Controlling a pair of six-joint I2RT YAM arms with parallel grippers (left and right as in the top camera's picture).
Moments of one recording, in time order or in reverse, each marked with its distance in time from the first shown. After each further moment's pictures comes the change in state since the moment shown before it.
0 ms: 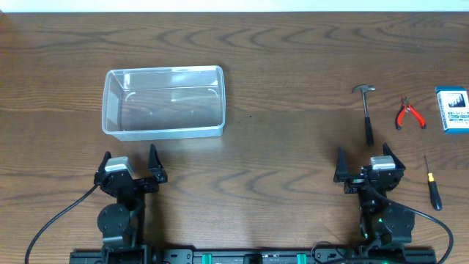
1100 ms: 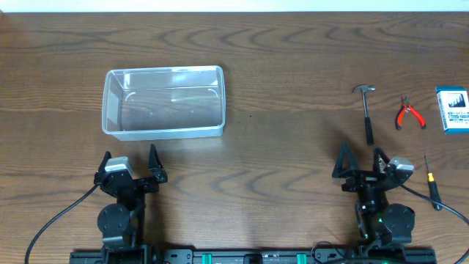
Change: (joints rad) left arm 0.000 0.000 0.000 0.000 0.000 0.000; right arm 0.000 0.000 0.000 0.001 -0.019 0.591
